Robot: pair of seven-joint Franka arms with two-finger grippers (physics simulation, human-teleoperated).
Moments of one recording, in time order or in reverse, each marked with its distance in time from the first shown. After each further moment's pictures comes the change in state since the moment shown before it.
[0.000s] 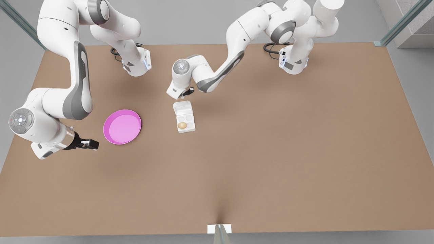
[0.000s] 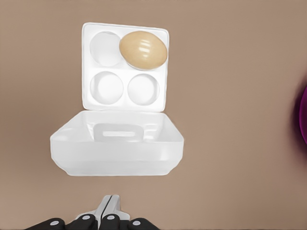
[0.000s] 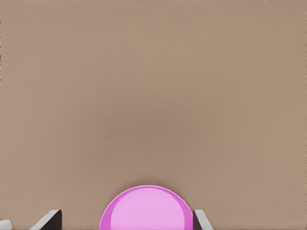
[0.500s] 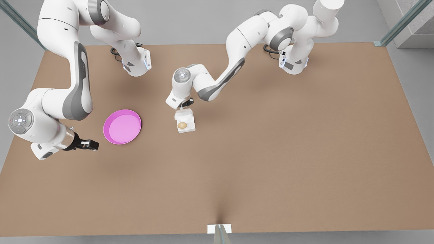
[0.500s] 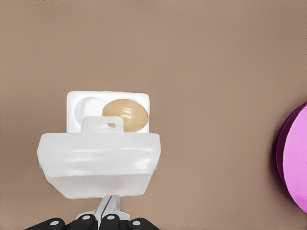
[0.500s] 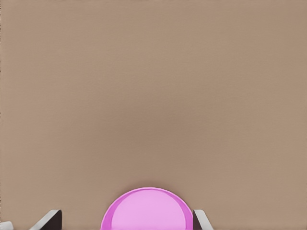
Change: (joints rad) left arm 0.038 0.091 0.051 0.168 0.013 -0.015 0.061; right arm 0.001 0.006 0.000 0.014 0.003 0.000 0.000
